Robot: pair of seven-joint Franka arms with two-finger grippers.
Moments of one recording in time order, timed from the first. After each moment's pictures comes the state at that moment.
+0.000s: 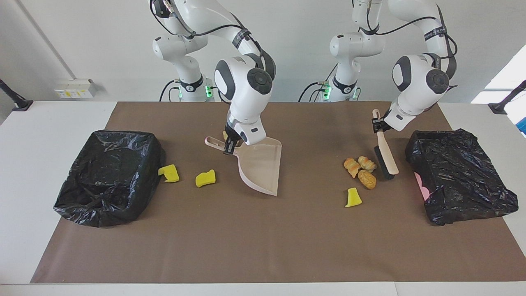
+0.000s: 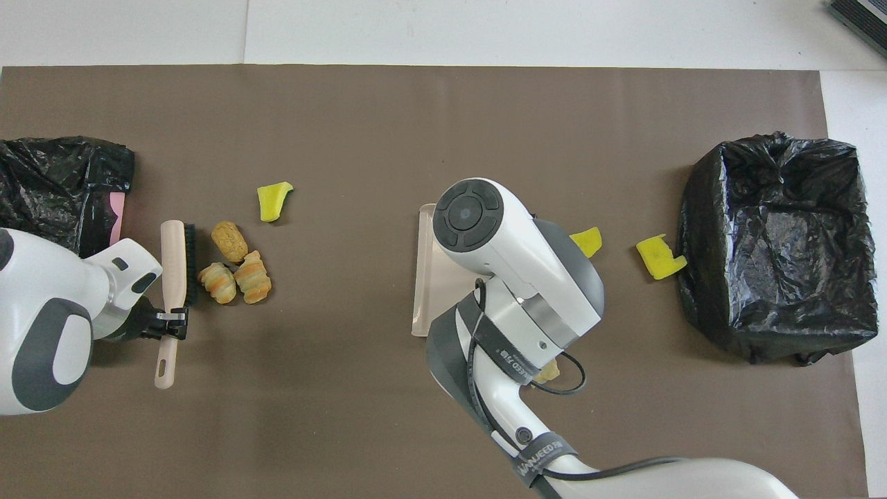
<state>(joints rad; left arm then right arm) 0.00 -0.08 -0.04 -2.31 -0.02 2.03 -0.07 0.60 0.34 -0.05 -1.66 -0.28 1.76 -0.83</state>
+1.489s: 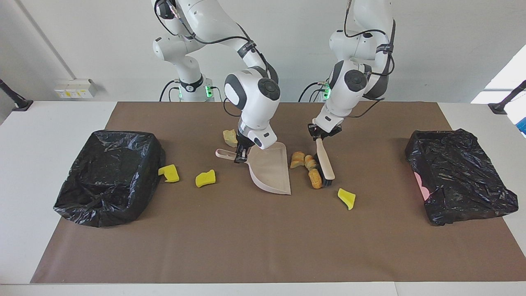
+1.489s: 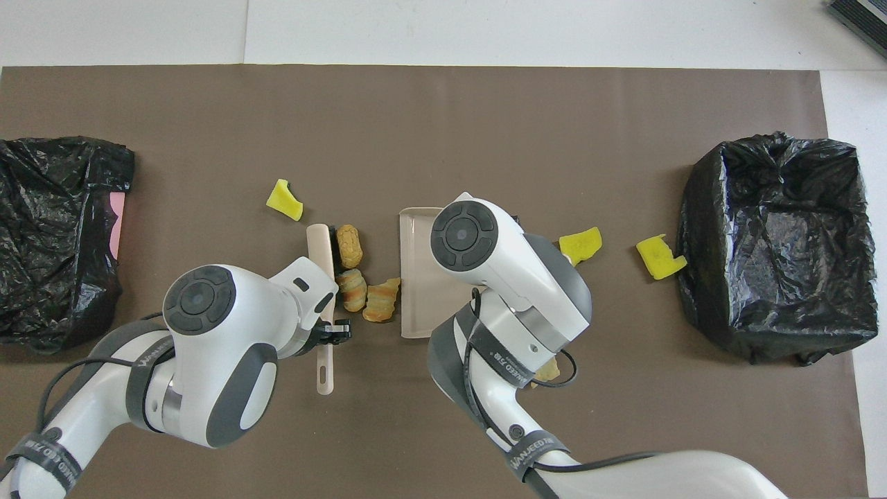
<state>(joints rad) -0.45 -0.05 -0.05 -2.32 -0.23 2.21 -0.35 0.61 0.35 -0.06 -1.73 -0.28 1.91 -0.87</state>
